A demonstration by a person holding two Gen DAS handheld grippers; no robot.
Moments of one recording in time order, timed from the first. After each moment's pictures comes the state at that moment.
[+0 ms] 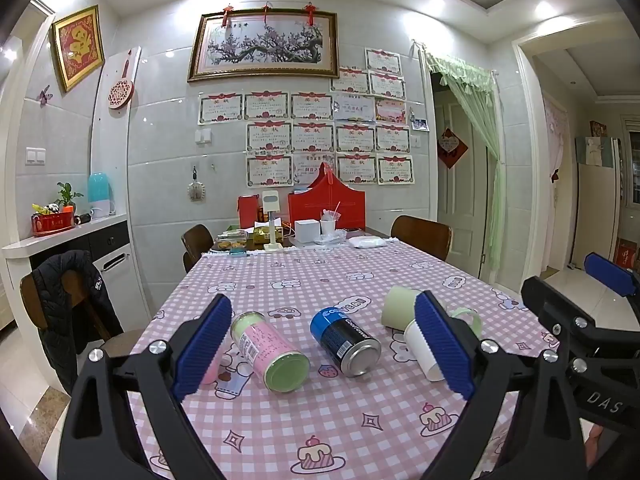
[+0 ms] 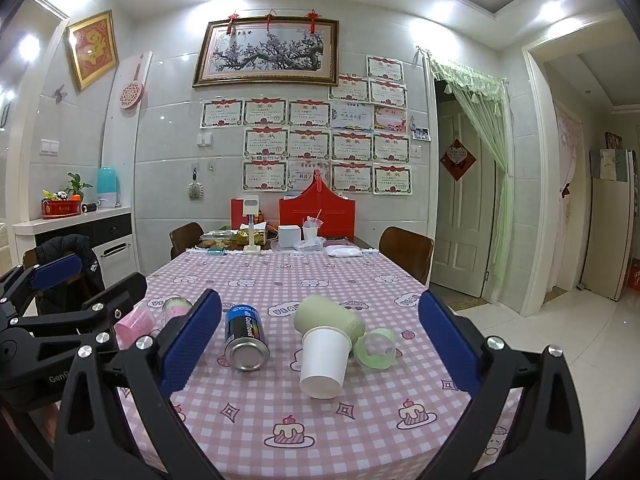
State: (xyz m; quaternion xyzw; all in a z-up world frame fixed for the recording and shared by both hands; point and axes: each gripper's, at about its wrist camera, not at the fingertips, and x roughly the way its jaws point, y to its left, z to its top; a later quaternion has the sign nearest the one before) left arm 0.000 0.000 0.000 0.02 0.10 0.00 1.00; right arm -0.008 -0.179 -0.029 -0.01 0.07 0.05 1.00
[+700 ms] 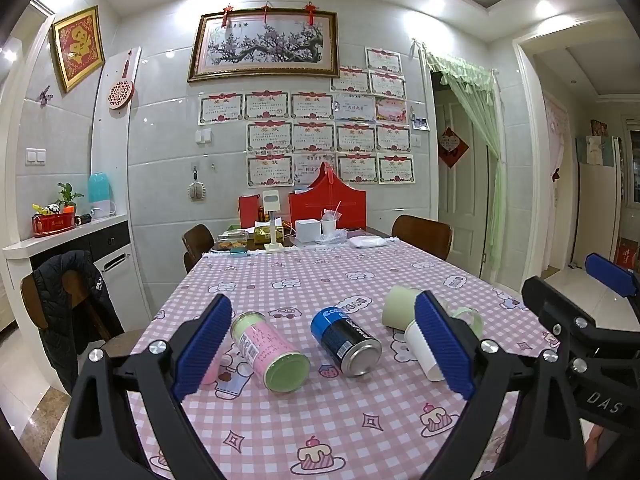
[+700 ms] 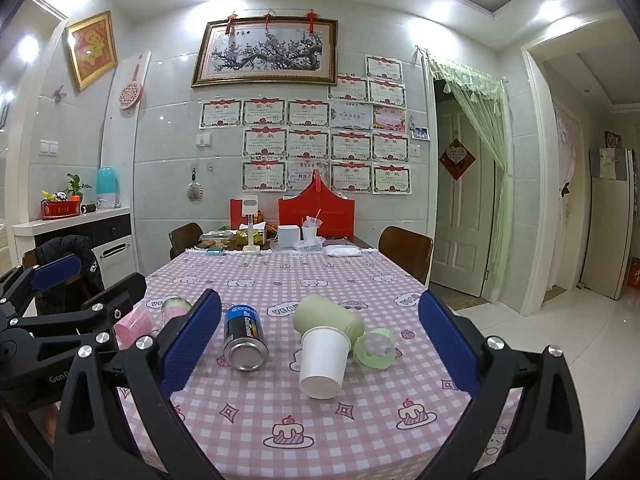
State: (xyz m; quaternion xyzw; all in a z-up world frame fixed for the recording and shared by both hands) left arm 0.000 0.000 0.000 0.02 0.10 0.00 1.00; right arm -0.008 -0.179 -0.029 -0.01 0.06 0.05 1.00
